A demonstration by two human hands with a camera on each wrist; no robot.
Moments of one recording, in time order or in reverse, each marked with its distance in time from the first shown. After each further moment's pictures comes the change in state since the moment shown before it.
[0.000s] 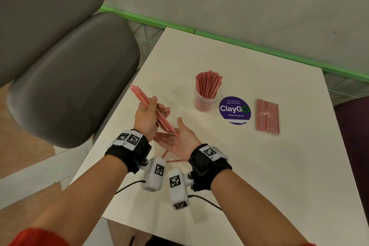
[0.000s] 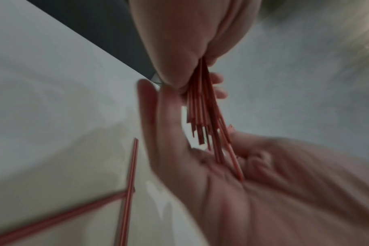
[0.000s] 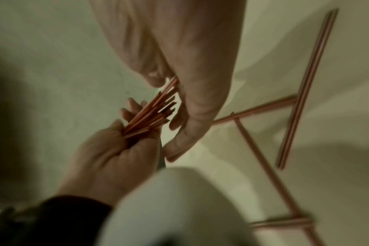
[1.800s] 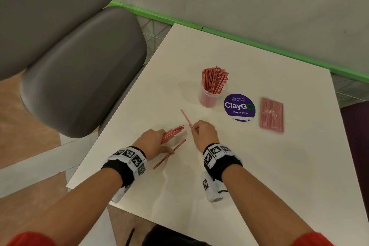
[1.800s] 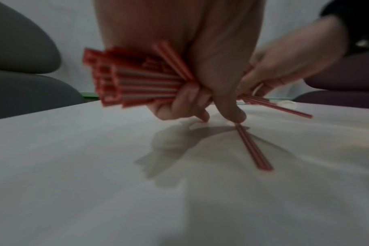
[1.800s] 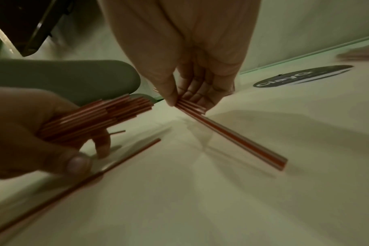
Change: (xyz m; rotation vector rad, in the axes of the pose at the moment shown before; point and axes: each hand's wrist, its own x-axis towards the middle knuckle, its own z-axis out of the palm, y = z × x) left_hand -0.021 -0.035 -0.062 1.796 -0.521 0.090; right_hand 0.007 -0.010 -0.056 -1.573 0.491 -0.626
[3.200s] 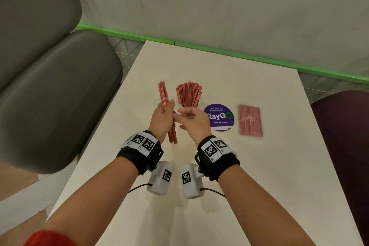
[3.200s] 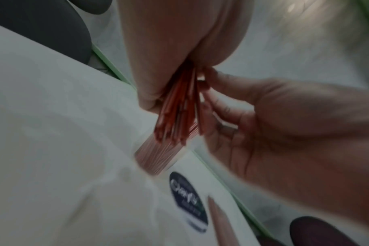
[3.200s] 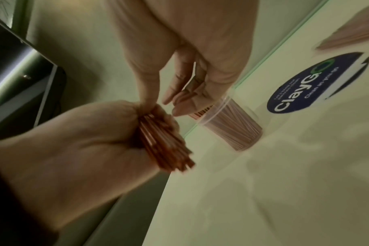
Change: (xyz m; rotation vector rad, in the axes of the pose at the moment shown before) left_hand 0.062 0.108 -0.063 -1.240 0.394 0.027; right_hand 0.022 -0.025 -0.068 0.901 0.176 0.077
